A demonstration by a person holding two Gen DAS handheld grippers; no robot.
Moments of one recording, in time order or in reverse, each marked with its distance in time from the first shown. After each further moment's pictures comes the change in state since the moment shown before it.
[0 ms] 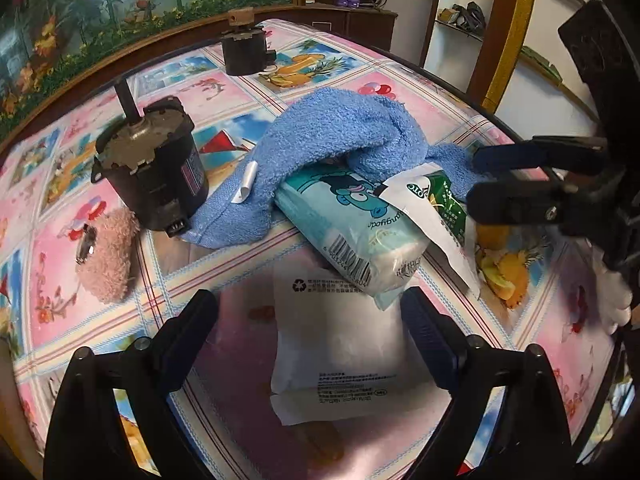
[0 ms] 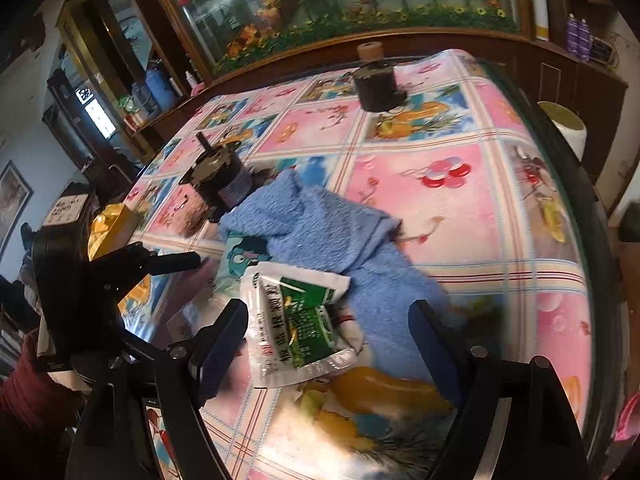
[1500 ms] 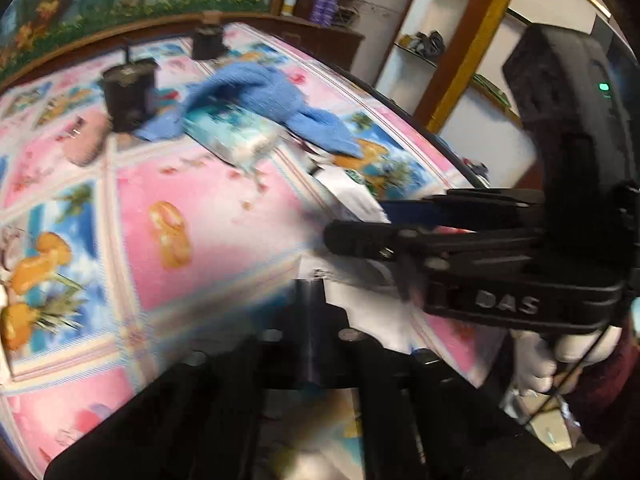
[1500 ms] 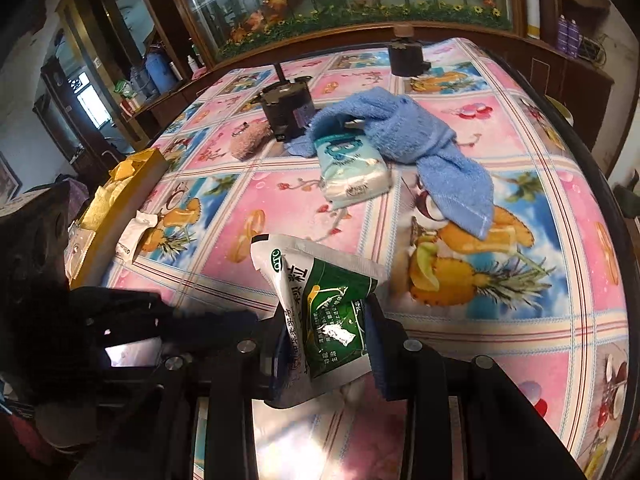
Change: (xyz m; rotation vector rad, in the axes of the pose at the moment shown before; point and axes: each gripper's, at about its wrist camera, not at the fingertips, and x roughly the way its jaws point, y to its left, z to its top) left arm -0.069 -0.058 -0.086 -0.092 -0.043 -0.220; right arm -0.027 0.082 -0.090 0.030 0.007 -0.072
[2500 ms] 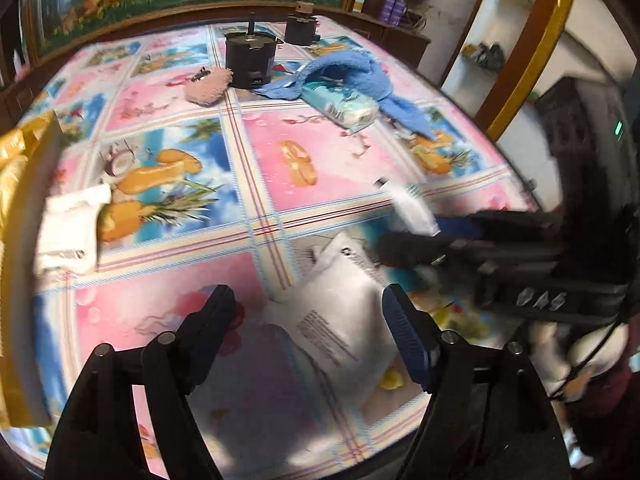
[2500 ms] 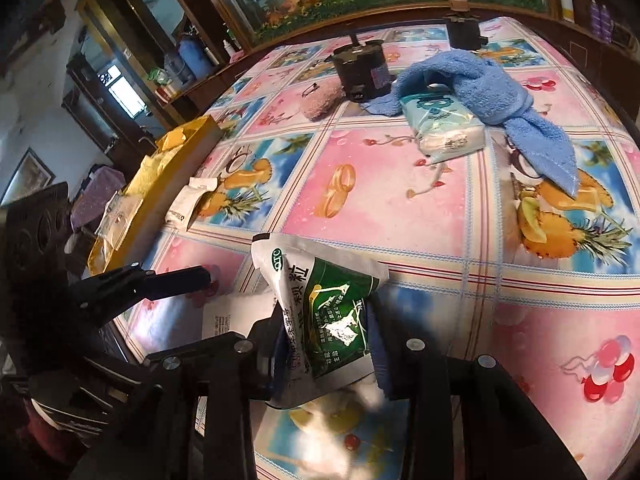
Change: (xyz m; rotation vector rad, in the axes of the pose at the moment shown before) left arm -0.047 0.030 -0.045 -0.109 0.025 0.261; right arm 0.013 0.040 -0.020 -0.016 0.050 0.154
